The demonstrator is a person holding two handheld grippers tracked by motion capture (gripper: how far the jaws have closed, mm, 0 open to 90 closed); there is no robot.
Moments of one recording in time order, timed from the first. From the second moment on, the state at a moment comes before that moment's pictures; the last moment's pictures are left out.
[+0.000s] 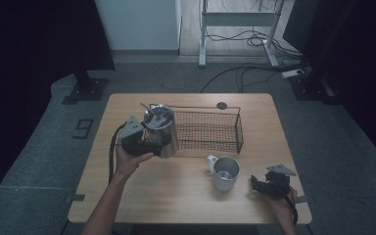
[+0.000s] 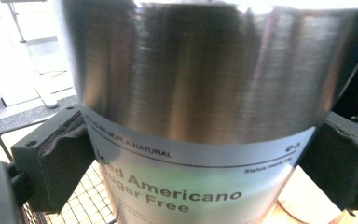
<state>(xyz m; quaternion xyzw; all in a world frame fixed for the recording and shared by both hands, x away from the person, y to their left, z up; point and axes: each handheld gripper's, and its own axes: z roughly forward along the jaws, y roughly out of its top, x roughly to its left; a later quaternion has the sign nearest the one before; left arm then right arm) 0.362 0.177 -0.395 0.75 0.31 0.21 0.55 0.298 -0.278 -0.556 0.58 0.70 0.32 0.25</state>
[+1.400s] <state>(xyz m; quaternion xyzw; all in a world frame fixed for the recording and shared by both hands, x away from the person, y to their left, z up) 0.414 0.159 -0.387 0.74 0.33 0.22 0.54 0.295 -0.279 -0.555 0.58 0.71 0.32 0.25</state>
